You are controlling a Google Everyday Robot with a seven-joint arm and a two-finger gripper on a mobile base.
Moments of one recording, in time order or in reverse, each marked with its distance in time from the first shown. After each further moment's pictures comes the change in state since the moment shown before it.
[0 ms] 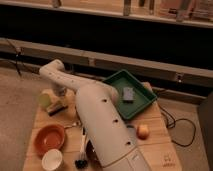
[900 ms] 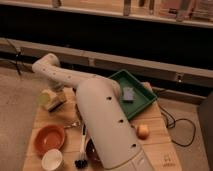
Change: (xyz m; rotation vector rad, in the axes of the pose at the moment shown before) arm 0.003 0.001 -0.072 0.089 0.094 0.014
